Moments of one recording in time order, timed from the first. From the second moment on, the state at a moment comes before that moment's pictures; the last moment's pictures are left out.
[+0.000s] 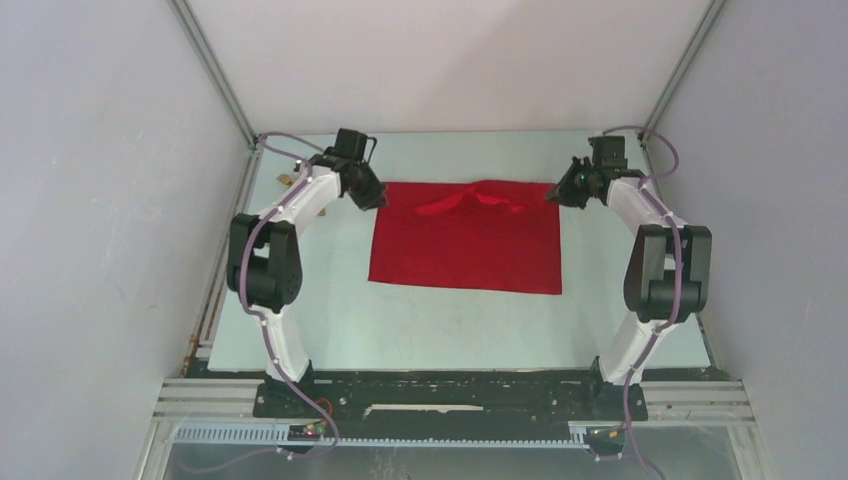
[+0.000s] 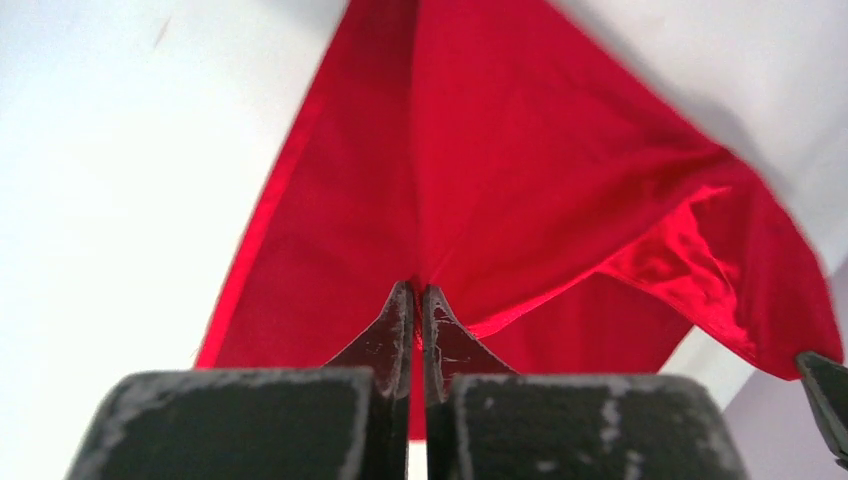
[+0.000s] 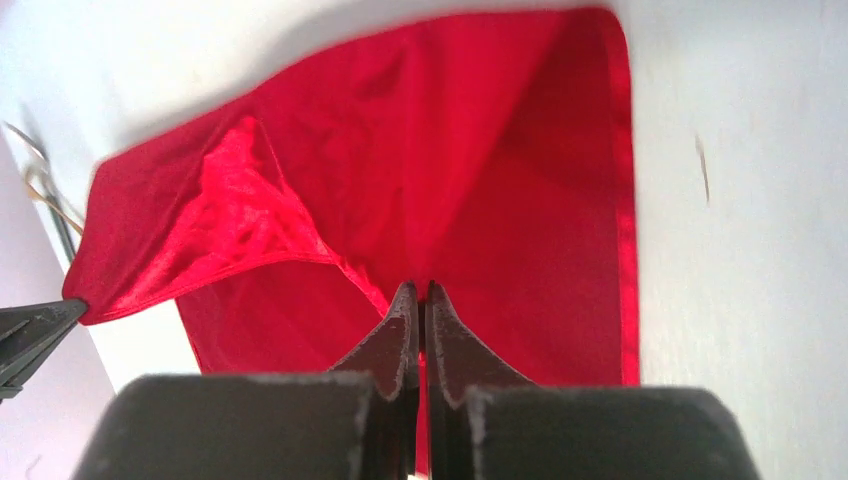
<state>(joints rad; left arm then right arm) -0.25 1.96 1.63 -0.63 0.08 -0.84 -0.05 1.85 1.40 -0.39 -0.34 0.52</state>
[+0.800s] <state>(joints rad) -0.32 1.71 1.03 -0.61 0.01 -0.80 -0.04 1.45 0.73 -0.40 -0.28 0.52</state>
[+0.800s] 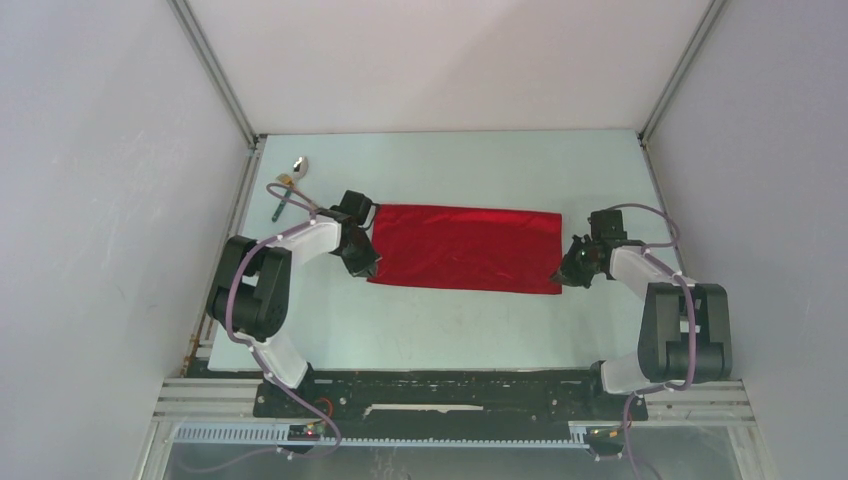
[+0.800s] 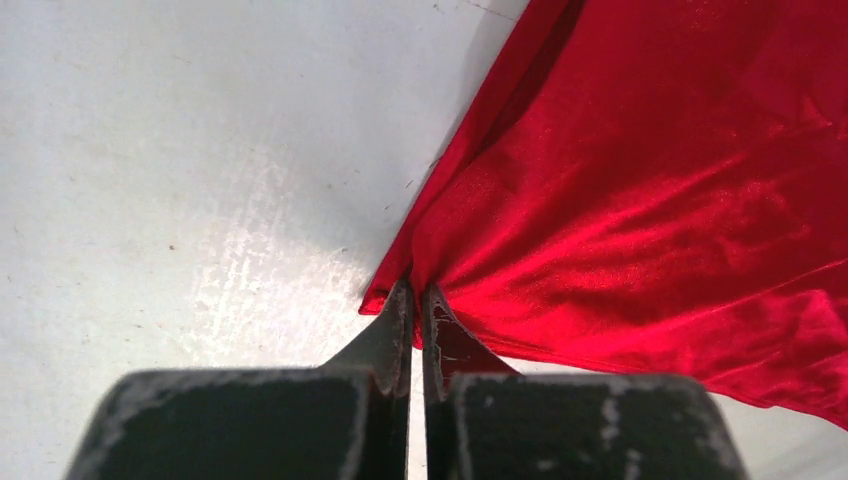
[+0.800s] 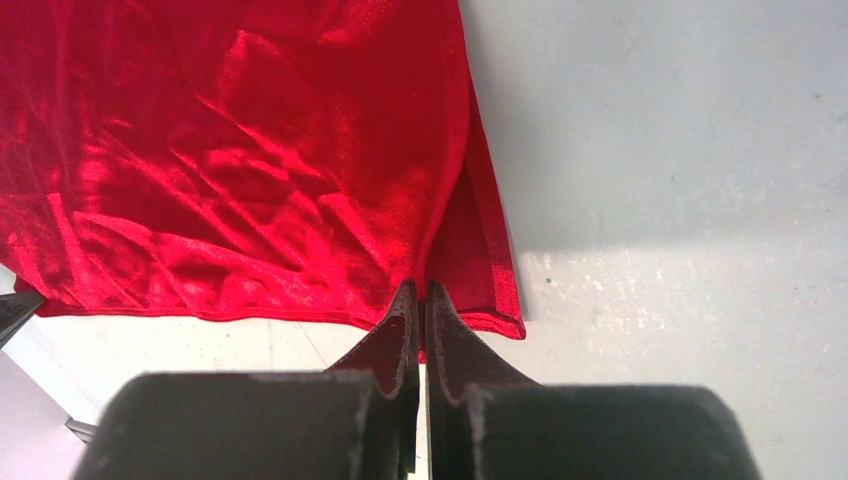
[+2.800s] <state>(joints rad) -0.32 1.63 1.04 -0.70 -0.06 -0.75 -0.05 1.37 0.72 -0.45 -0.13 0.50</state>
